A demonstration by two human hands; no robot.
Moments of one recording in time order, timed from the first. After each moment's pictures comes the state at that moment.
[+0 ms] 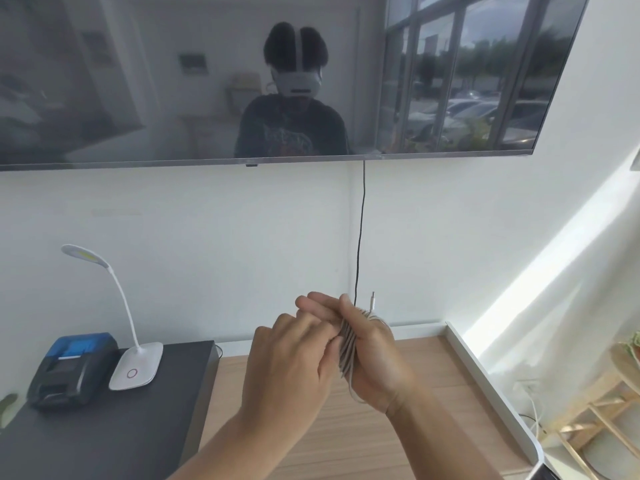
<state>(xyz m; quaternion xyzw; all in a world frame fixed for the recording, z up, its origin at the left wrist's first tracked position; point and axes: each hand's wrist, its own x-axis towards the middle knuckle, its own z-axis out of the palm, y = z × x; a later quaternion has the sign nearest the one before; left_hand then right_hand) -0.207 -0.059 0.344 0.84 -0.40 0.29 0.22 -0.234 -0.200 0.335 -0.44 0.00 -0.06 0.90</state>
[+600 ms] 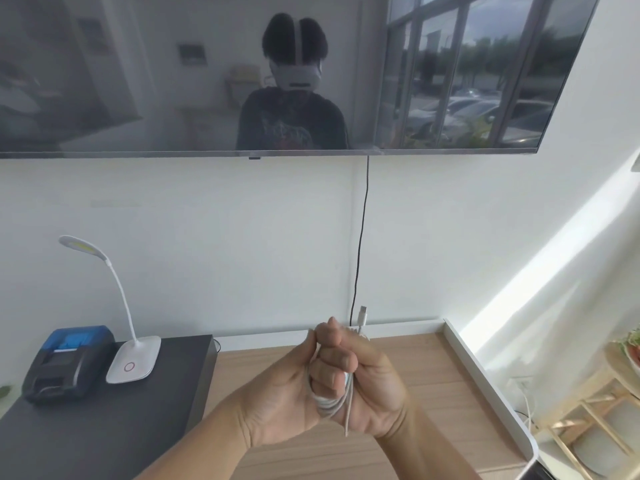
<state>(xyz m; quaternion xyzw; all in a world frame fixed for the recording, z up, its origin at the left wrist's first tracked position) -0.182 -0.046 0.314 0.34 -0.28 -0.57 0.69 -0.245 -0.170 0.328 -0.28 -0.16 0.09 0.94</state>
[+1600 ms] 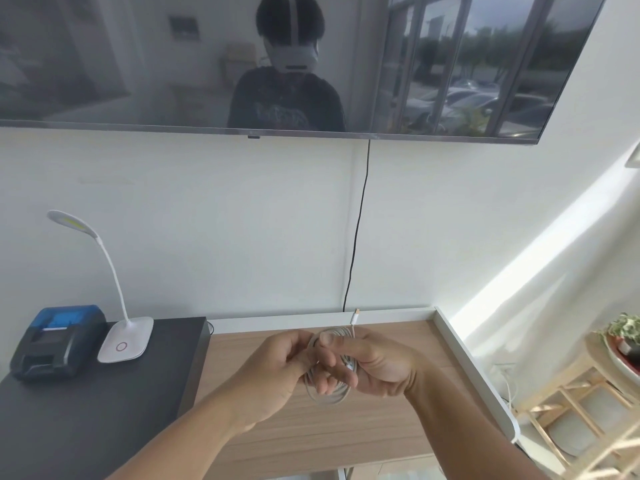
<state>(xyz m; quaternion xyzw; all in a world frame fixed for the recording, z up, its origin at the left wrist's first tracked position) -0.179 -0.032 0.296 0.61 -0.34 -0.32 0.63 -0.241 -0.218 0.307 -0.60 -0.11 0.19 0.77</state>
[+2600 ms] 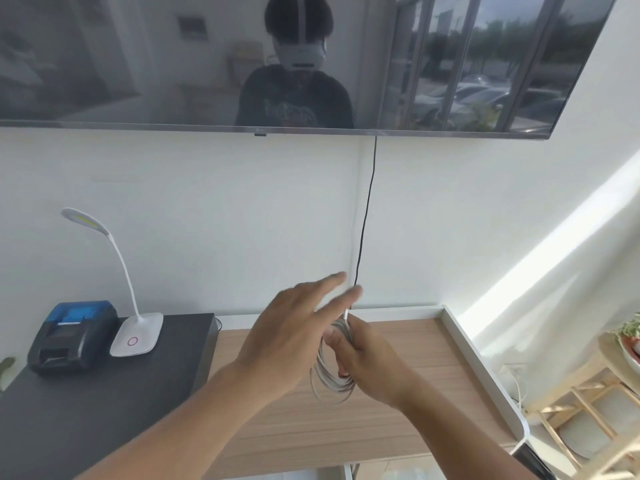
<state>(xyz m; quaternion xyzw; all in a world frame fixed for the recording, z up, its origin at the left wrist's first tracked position) -0.170 -0.046 0.327 0.79 -0.54 0.22 0.18 -0.244 -0.207 0.278 -0.86 0.01 -0.12 0.50</state>
